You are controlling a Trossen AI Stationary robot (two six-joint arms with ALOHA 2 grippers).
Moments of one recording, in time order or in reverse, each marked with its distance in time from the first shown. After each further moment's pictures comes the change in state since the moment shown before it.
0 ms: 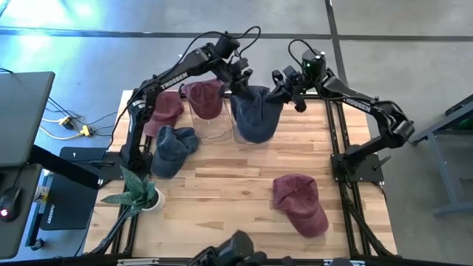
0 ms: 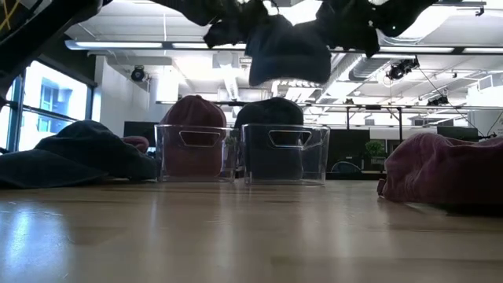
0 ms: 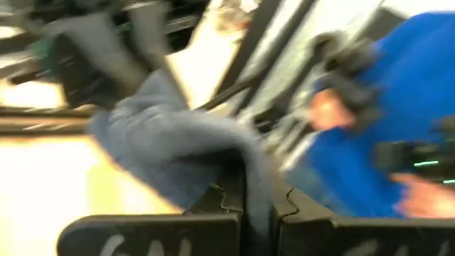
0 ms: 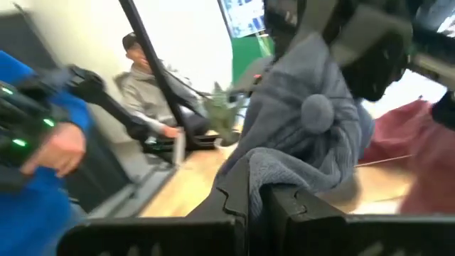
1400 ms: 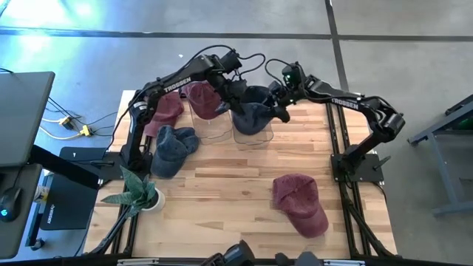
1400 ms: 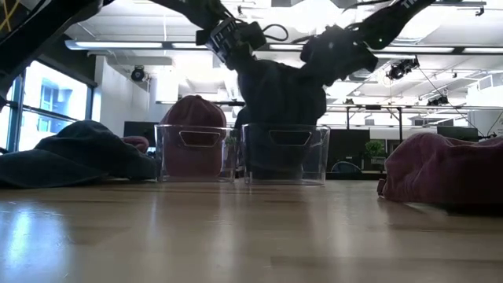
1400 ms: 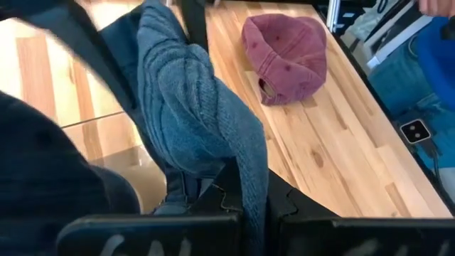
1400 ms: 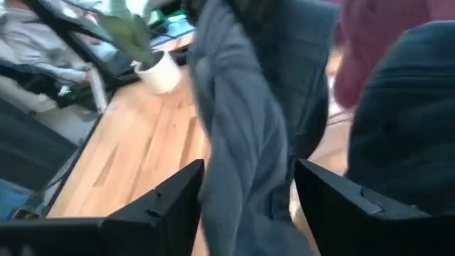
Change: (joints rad) left arm -0.045 0.000 -0.059 -0.398 -0.452 0.420; right arm 0.071 0.113 0.000 -0.375 0.356 -0.226
